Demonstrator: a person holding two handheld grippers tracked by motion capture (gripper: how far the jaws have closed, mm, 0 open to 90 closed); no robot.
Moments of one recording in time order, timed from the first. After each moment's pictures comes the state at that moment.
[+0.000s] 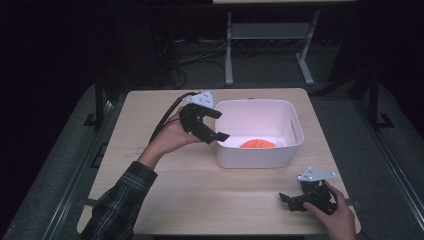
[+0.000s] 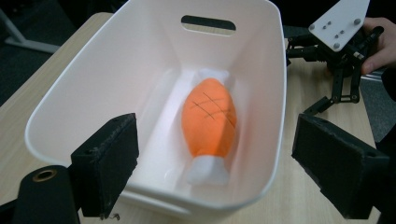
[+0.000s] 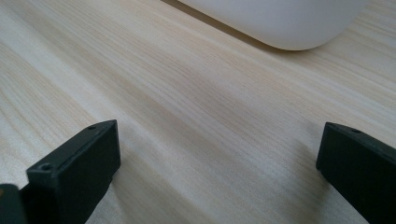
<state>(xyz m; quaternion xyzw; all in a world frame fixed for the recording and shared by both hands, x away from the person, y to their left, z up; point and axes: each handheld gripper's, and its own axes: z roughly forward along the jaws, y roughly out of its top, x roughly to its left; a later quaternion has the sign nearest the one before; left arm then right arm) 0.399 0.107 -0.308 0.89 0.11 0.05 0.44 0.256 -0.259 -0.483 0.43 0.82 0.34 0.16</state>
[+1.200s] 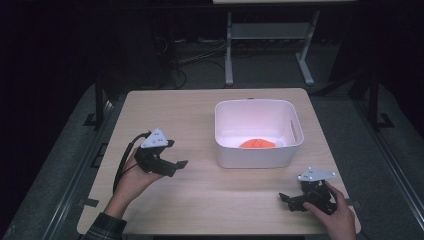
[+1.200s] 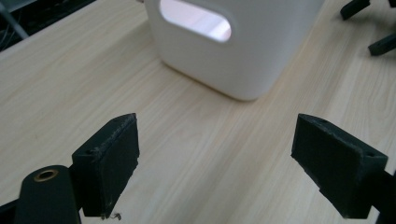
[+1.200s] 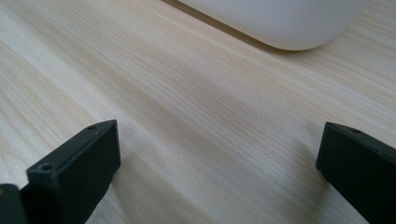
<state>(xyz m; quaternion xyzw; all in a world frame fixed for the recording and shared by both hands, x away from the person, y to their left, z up) 0.318 0.212 -0.378 0.86 0.26 0.15 0.41 0.256 -0.259 -0.483 0.43 0.82 0.34 0.16</state>
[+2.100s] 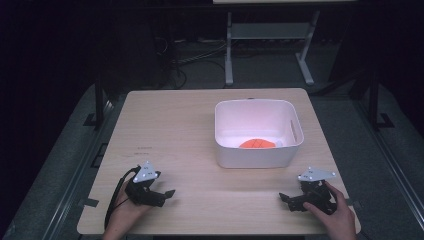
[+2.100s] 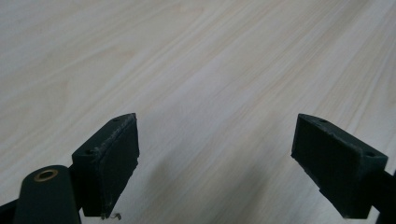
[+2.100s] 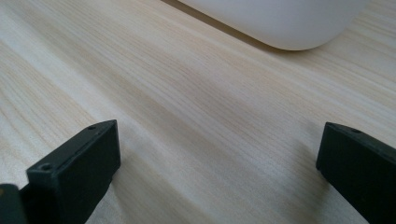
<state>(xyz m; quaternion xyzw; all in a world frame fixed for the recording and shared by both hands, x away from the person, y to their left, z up) 0.271 0.249 -0.461 0.87 0.33 0.14 0.35 0.256 -0.259 -0.483 0.43 0.82 0.34 0.16</state>
